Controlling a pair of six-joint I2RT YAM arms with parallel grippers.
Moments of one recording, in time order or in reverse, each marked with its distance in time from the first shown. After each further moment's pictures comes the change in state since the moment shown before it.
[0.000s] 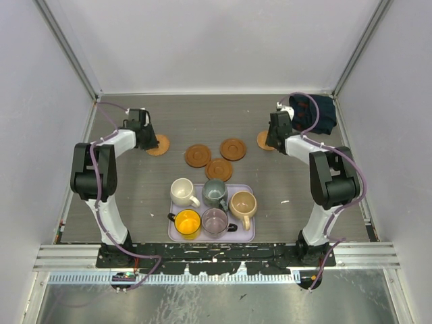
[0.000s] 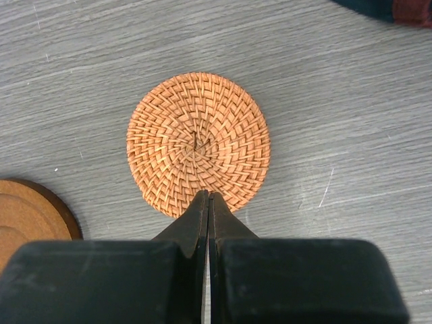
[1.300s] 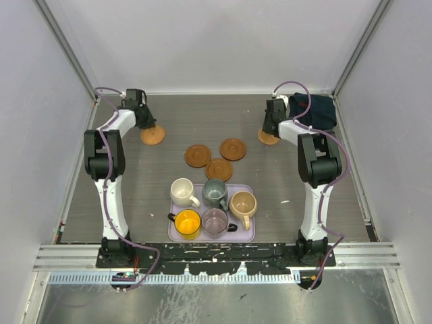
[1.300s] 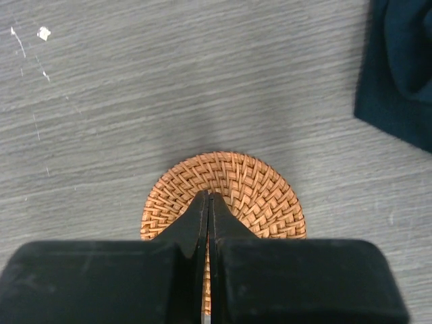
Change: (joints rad) left arm 0.061 0.352 0.538 -0.155 -0.015 -0.076; right arm -0.026 0.314 0.343 -0.029 -0.016 -0.044
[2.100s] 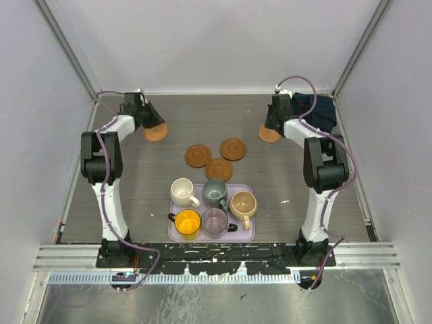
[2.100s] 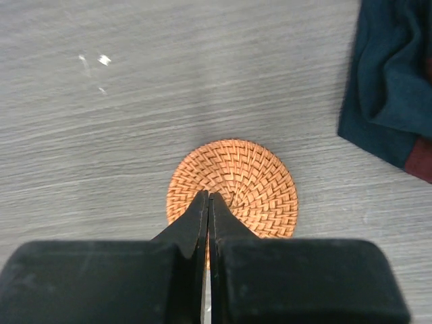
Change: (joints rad) left arm 0.002 -0.054 -0.132 0.221 0.228 -0.059; right arm -0.019 -0.065 -0.010 0.011 -0.069 -0.029
